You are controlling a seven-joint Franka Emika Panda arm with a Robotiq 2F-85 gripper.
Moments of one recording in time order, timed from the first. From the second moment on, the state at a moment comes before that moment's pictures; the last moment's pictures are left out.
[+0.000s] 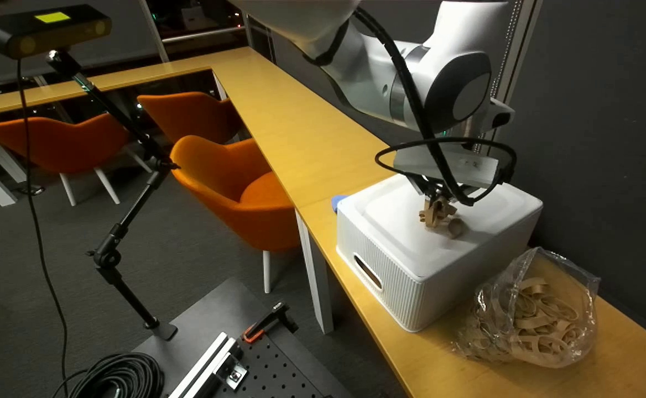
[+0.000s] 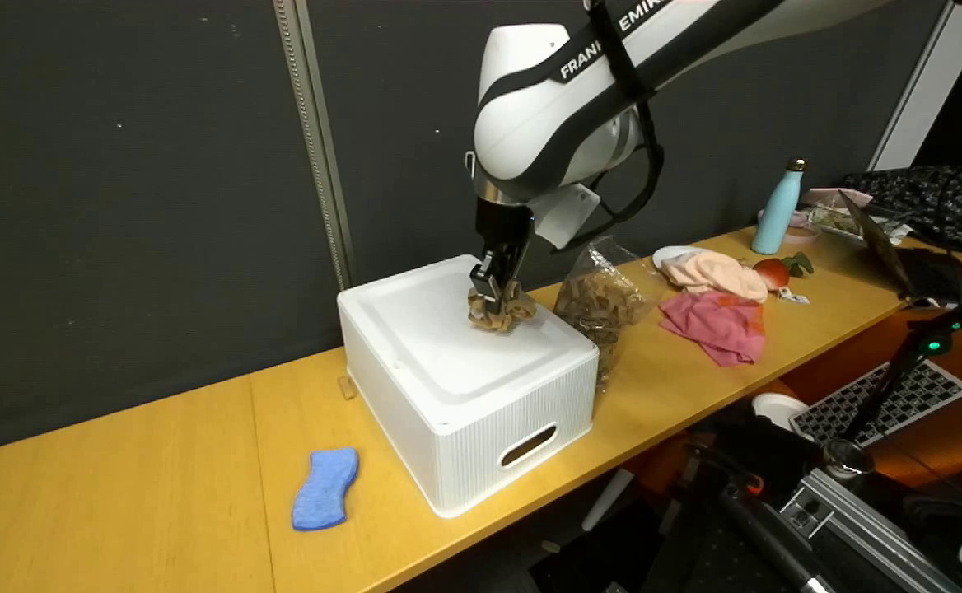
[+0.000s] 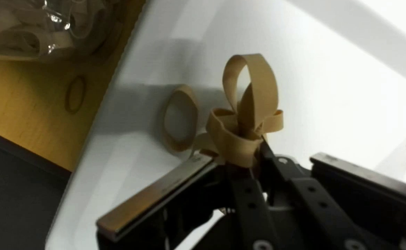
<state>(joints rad) -0.06 0.39 0.04 -1.87 -0.01 2.36 -0.32</state>
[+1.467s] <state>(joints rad) -0.16 0.16 -0.09 -1.95 -0.01 2.30 -0.27</state>
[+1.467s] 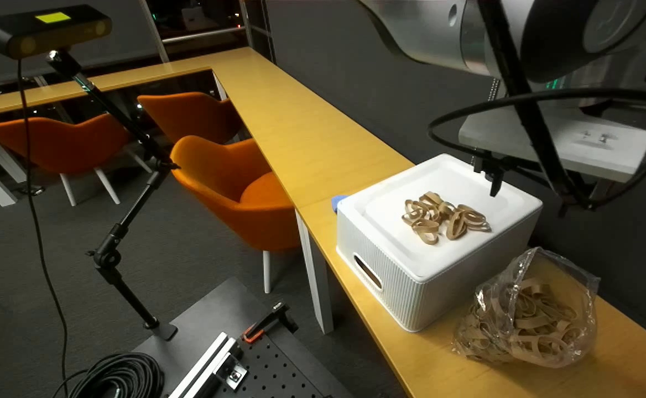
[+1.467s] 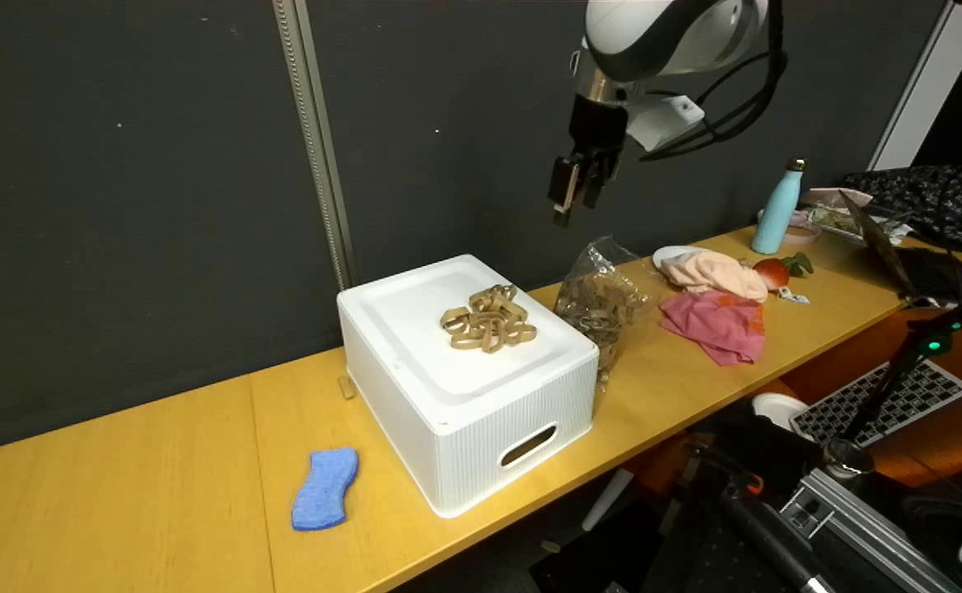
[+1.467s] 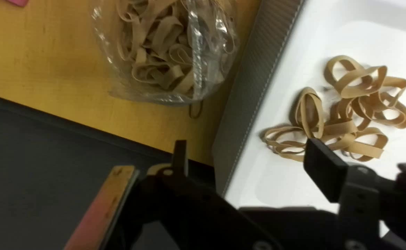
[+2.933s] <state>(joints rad) -0.22 0.34 -0.17 -2.04 0.07 2.44 -0.19</state>
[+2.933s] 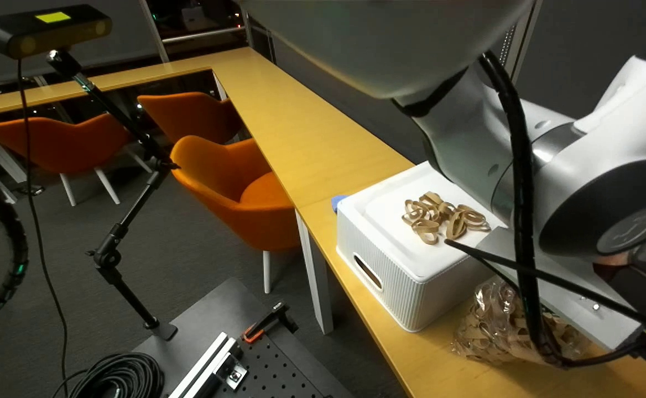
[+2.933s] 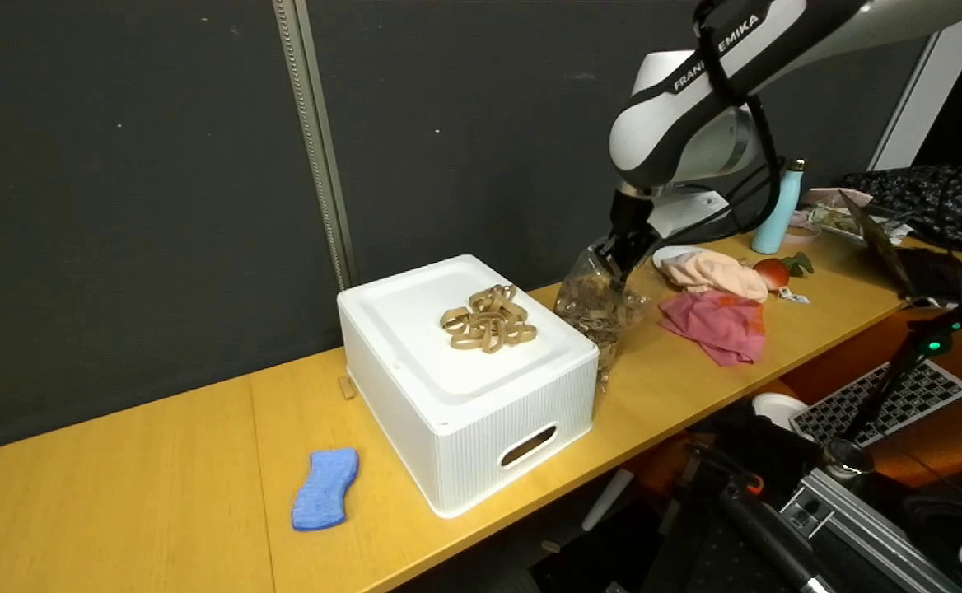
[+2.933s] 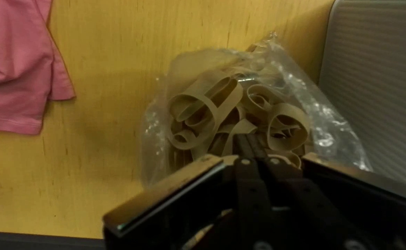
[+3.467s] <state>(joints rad) -0.24 0.44 -0.14 -2.00 0.07 2.54 -0.20</state>
